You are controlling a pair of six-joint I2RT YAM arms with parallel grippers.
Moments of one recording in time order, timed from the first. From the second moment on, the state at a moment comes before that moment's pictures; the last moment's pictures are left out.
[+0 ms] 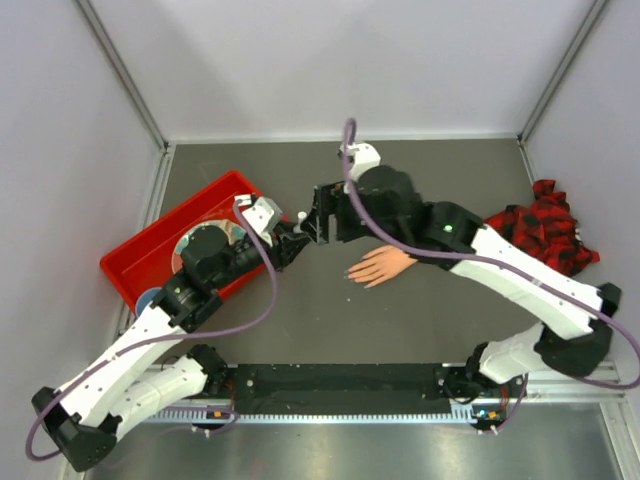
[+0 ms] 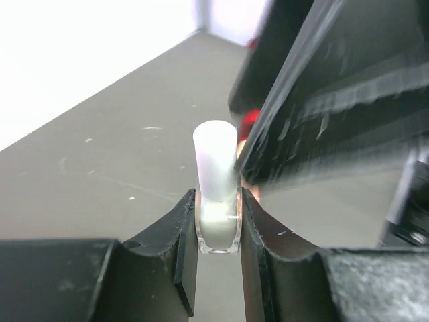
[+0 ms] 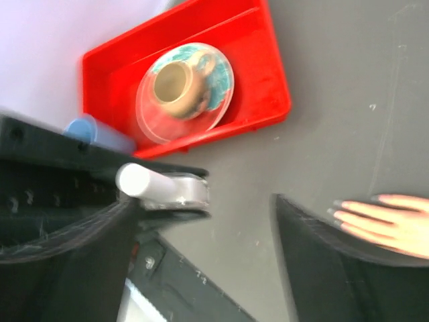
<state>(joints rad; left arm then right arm) -0.68 0.80 0.79 0.00 0.23 -0.04 1.07 1.42 1.64 -0.67 0.28 0.57</state>
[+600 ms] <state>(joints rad) -0.68 0.83 0.91 -0.13 0.94 -0.16 0.88 1.30 1.56 -0.70 -0.73 0.05</state>
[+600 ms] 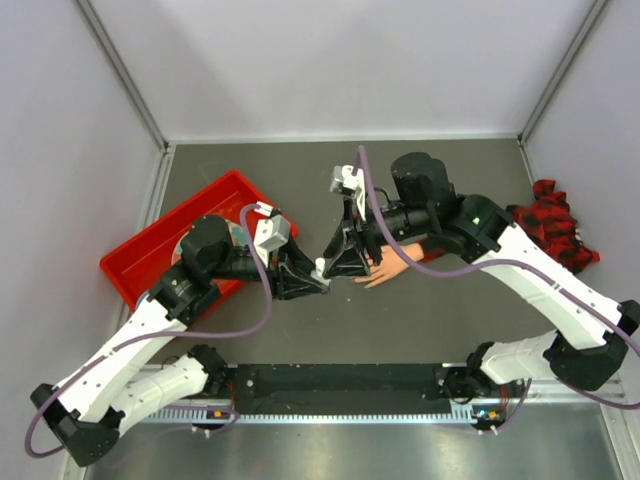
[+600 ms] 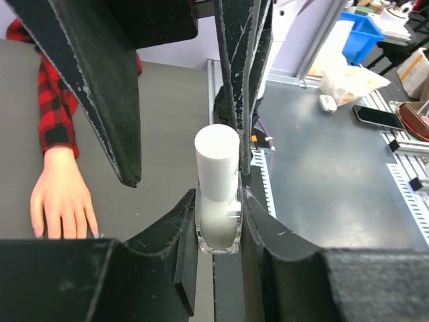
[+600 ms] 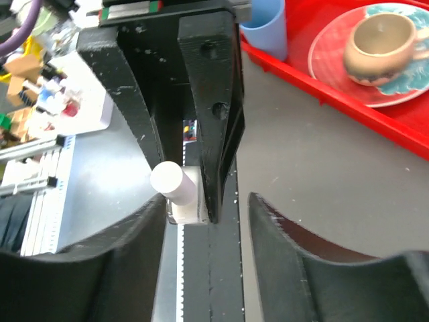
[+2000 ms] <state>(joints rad) -0.70 0.88 0.92 -0.18 0.36 -0.09 1.04 1.35 1.57 -0.55 -0.02 0.20</state>
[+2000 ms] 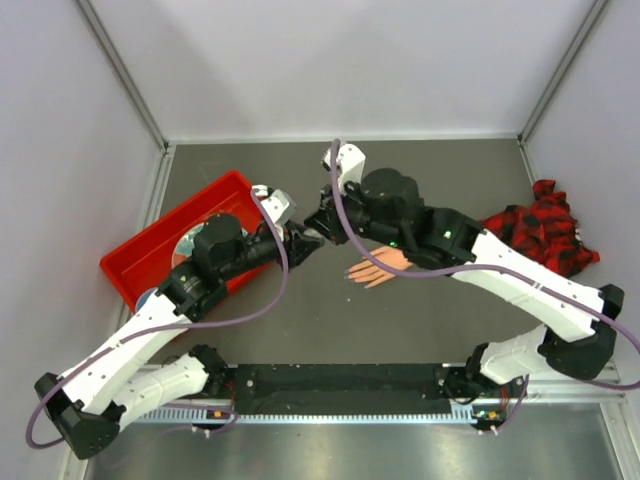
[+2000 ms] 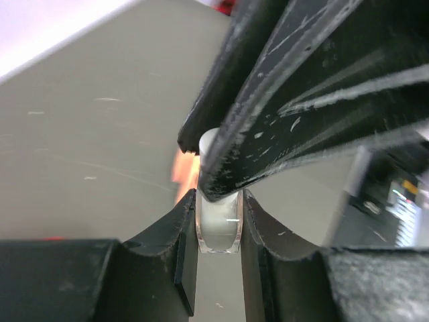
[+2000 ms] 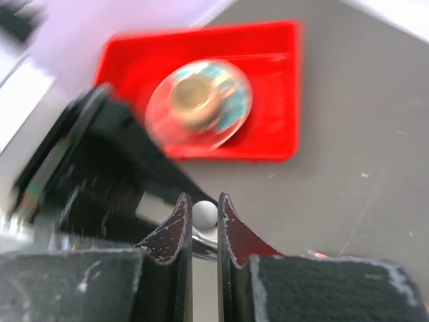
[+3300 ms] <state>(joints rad) -0.68 0.85 0.88 0.00 1.01 -0.24 0.88 1.29 1.55 -0.68 -0.87 0.08</state>
